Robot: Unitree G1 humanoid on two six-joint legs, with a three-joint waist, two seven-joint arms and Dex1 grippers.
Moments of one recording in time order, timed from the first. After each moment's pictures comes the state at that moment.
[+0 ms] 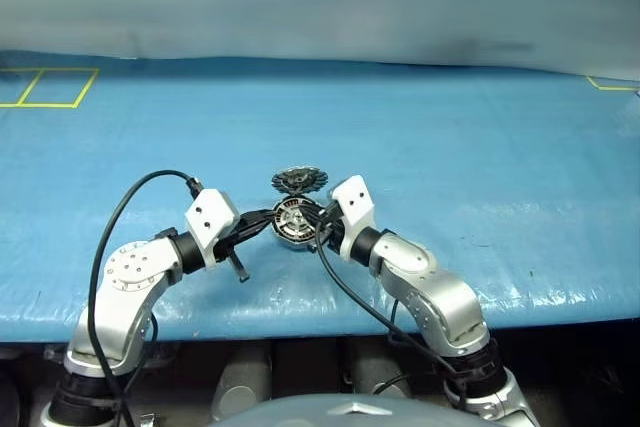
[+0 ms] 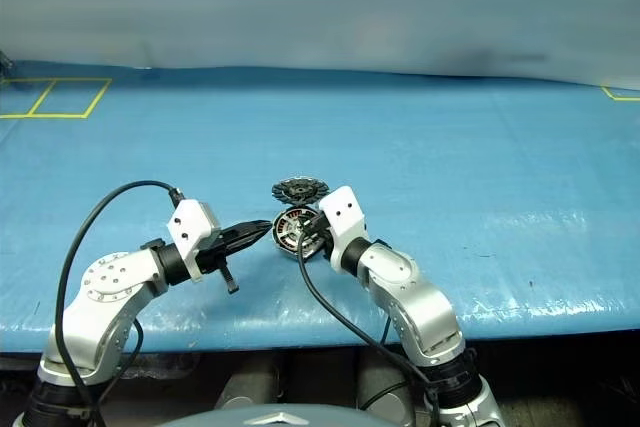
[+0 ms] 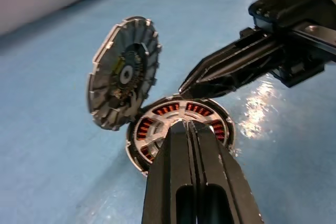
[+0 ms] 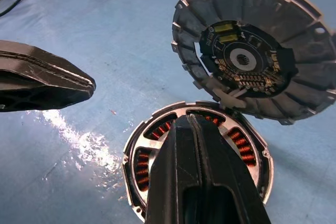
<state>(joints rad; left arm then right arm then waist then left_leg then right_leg) 0.07 0.46 0.02 -0.51 -0.22 0.42 -0.74 -0.19 -0.14 0.33 -0.39 0.25 0.73 0.32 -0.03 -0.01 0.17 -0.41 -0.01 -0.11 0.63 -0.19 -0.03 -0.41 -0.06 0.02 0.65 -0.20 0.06</state>
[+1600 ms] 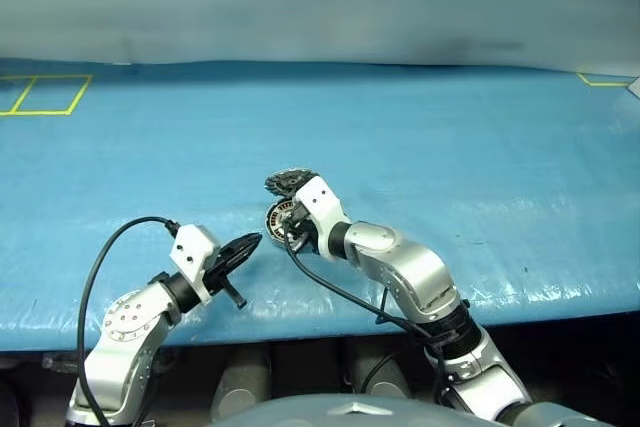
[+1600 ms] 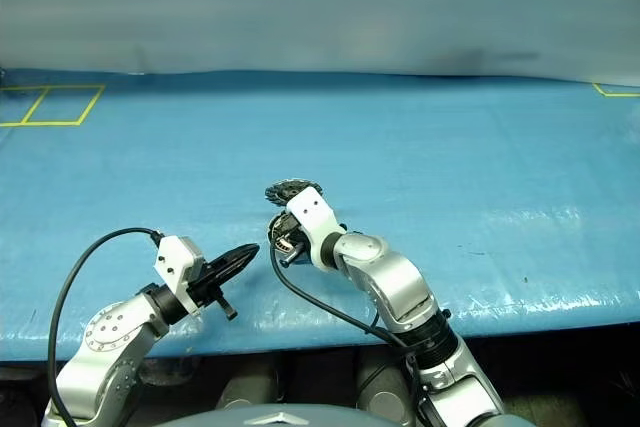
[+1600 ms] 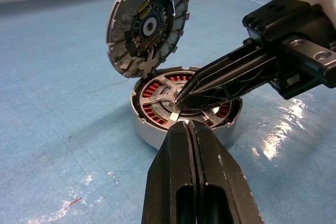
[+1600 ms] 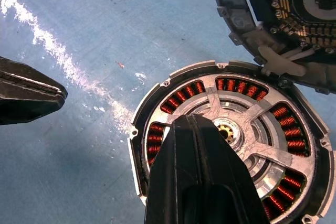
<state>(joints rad) 0.26 0.42 0.03 -0.45 -0.32 0.28 -0.69 -0.34 -0.12 0.38 -0.27 0.21 0.97 0.36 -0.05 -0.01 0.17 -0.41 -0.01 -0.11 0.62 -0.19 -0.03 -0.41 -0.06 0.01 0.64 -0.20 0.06</state>
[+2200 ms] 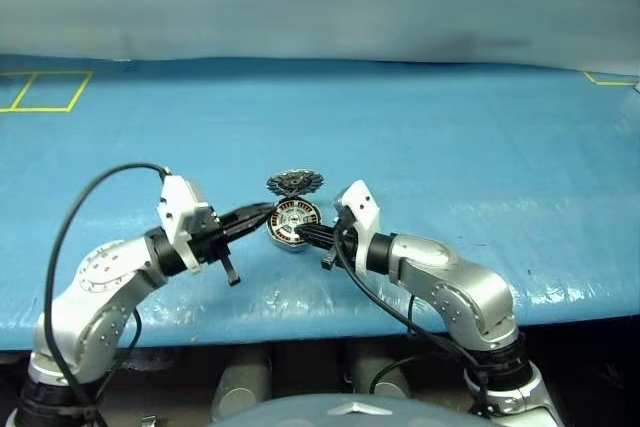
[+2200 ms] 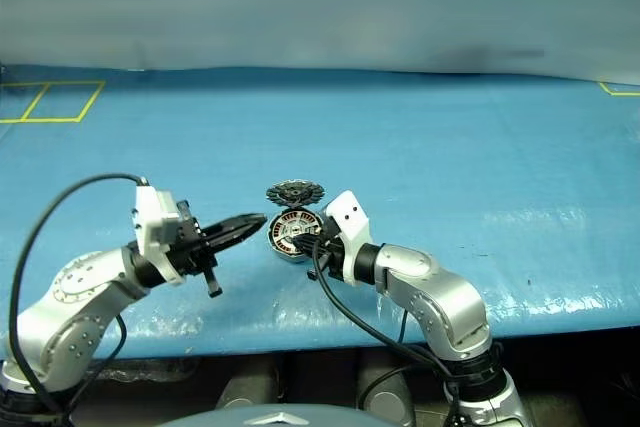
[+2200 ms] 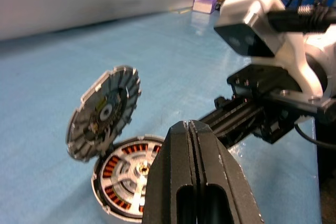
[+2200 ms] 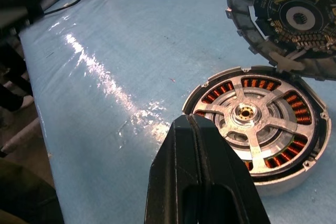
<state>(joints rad) -0.06 0.59 0.17 -0.59 -0.75 0.55 -0.75 -0.15 -0.27 0.22 -0.52 0.46 0.94 0.55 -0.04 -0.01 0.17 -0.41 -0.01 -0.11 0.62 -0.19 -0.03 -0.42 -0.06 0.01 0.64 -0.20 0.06</state>
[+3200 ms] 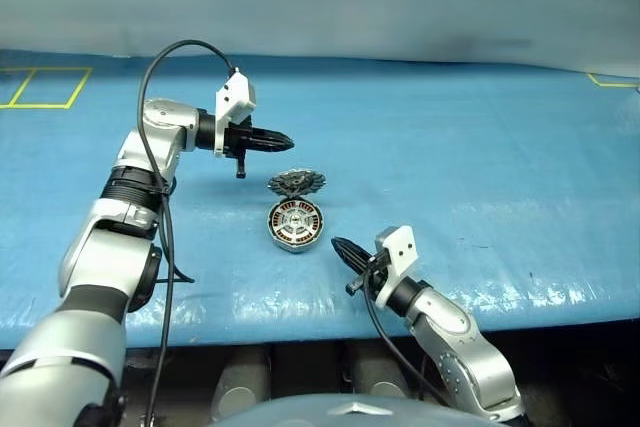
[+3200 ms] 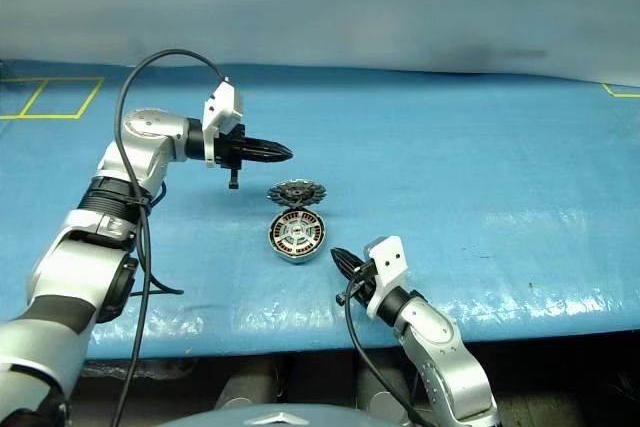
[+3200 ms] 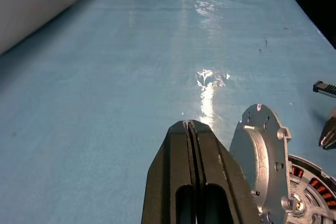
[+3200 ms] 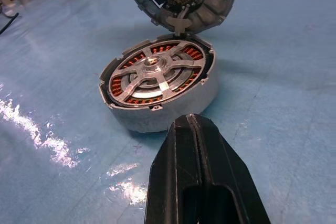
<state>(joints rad) -1.01 0.50 -0.23 0.81 -0.22 0.09 -1.40 0.25 -0.20 0.21 -0.41 0.29 0.33 0.45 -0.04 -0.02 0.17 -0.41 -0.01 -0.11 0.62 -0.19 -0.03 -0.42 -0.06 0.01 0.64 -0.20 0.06</state>
